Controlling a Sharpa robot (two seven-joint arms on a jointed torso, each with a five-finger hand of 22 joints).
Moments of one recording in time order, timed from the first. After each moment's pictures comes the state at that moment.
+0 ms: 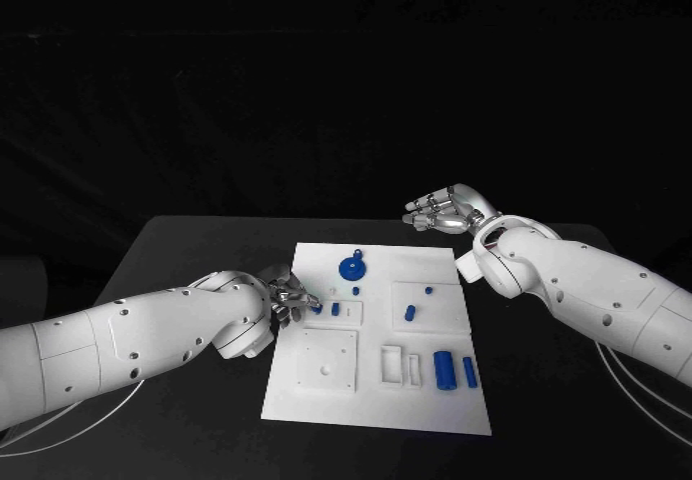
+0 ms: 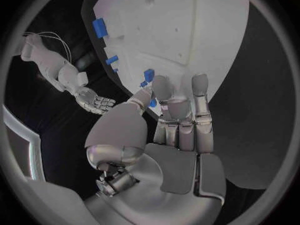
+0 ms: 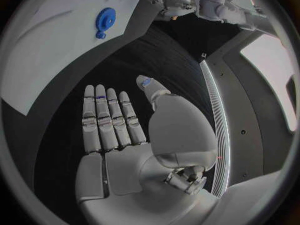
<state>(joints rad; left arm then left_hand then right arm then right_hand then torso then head) 1.34 -0.62 -0.24 1.36 -0.85 -0.33 -0.42 1.09 0.01 0.35 -0.16 0.50 1.18 0.07 0.06 0.53 1.50 -0.07 0.74 0.24 1.41 -0.14 1.18 0.61 0.02 1.31 -0.15 0.36 1.31 1.10 -0.68 0.30 1.16 -0.92 -0.31 0.07 1.27 -0.12 0.25 -0.06 0.44 0.99 0.16 0.06 0.06 1.05 0.16 0.06 0.06 1.08 0.16 0.07 0.06 0.11 0.99 0.16 0.06 0.07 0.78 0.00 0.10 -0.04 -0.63</state>
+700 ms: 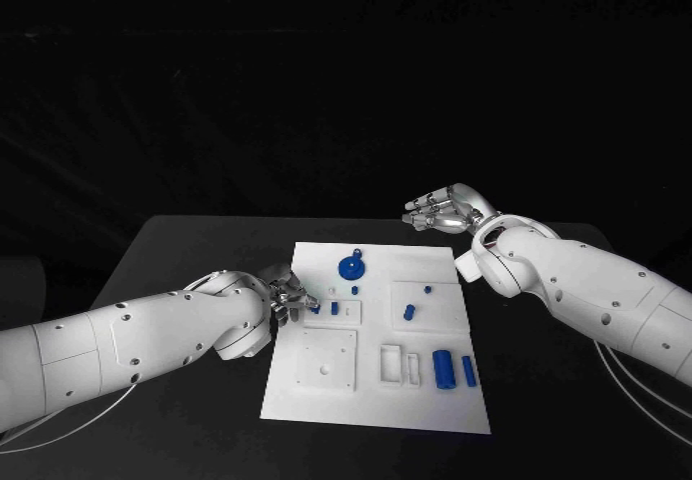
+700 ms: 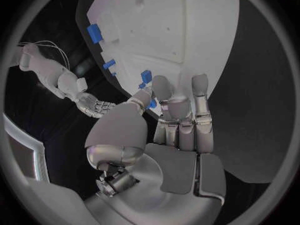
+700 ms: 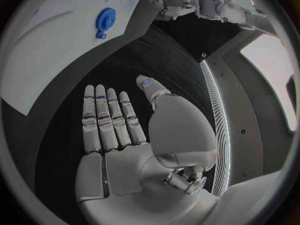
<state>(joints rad) 1.33 -0.62 -0.24 1.36 -0.94 -0.33 -0.43 1.09 0.02 0.35 -0.16 0.50 1.18 0.07 0.06 0.53 1.50 -0.07 0.74 0.23 1.41 -0.14 1.18 0.61 0.02 1.31 -0.15 0.36 1.31 1.10 -0.68 0.30 1.16 -0.91 -0.31 0.07 1.27 -0.12 0.25 -0.06 0.44 0.99 0.16 0.06 0.06 1.05 0.16 0.06 0.06 1.08 0.16 0.07 0.06 0.11 0.99 0.16 0.06 0.07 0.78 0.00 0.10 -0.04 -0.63</state>
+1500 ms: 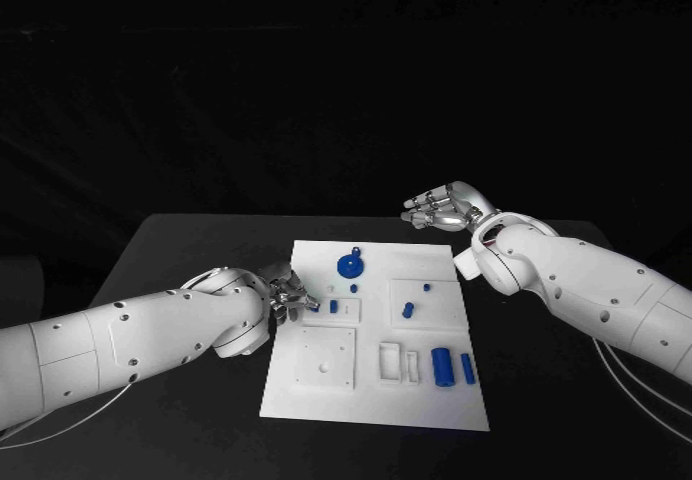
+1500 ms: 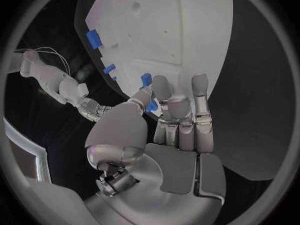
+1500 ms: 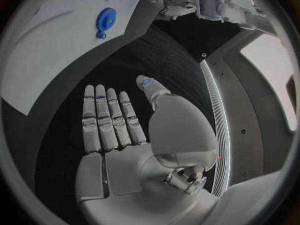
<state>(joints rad) 1.33 -0.62 -0.24 1.36 -0.98 -0.29 -0.43 1.09 0.01 0.34 -0.16 0.49 1.18 0.07 0.06 0.57 1.50 -0.07 0.74 0.24 1.41 -0.14 1.18 0.60 0.02 1.31 -0.15 0.36 1.31 1.10 -0.68 0.30 1.16 -0.91 -0.31 0.07 1.27 -0.12 0.25 -0.06 0.44 0.99 0.16 0.06 0.06 1.05 0.16 0.06 0.06 1.08 0.16 0.07 0.06 0.11 0.99 0.16 0.06 0.07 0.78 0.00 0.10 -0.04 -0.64</state>
